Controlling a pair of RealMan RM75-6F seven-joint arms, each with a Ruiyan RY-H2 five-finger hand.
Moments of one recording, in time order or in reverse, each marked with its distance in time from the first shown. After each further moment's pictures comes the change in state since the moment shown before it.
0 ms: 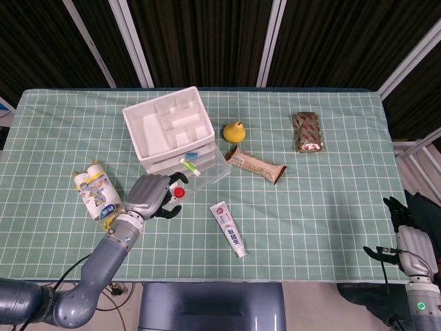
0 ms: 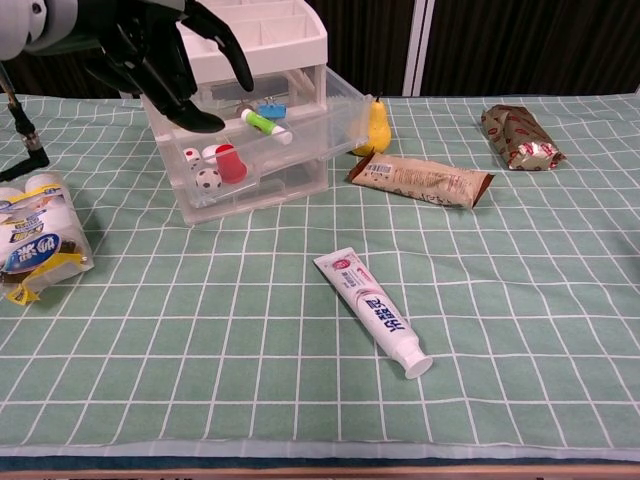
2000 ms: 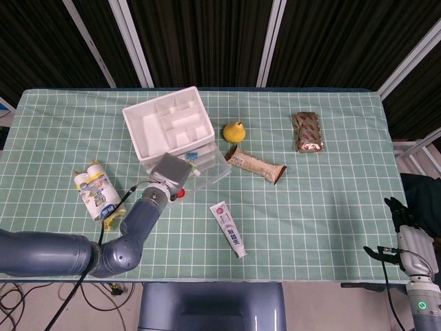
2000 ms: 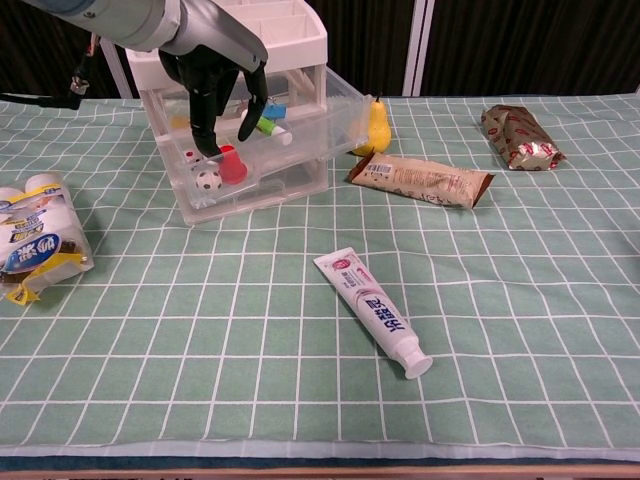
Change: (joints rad) left arm -0.541 -0.018 0.215 0.382 -0.544 -0.307 0.448; right arm 0.000 0.005 0.004 -0.004 0.014 -0.011 0.021
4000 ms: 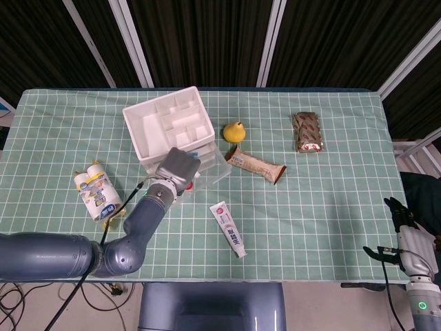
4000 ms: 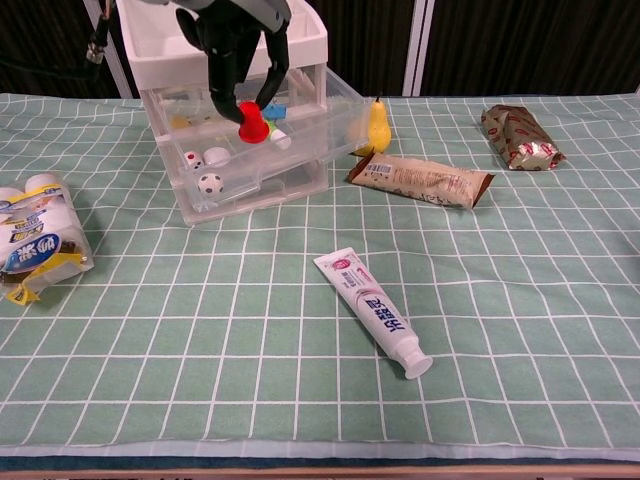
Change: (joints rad) left arm -0.075 0.073 -0.009 -0.052 0.000 -0.002 -0.067; right arm -0.001 0.003 0.000 -0.004 -0.002 -0.002 0.010
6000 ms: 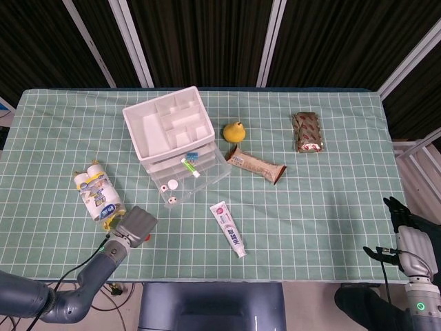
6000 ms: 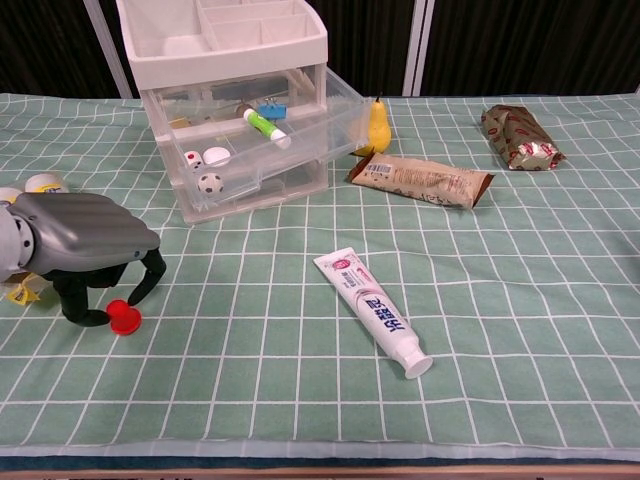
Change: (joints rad) left arm 0.612 -0.223 0.264 -0.014 0.713 0.132 -0.023; right arm -0.002 -0.012 -0.006 0.008 -0.019 0.020 -0.038
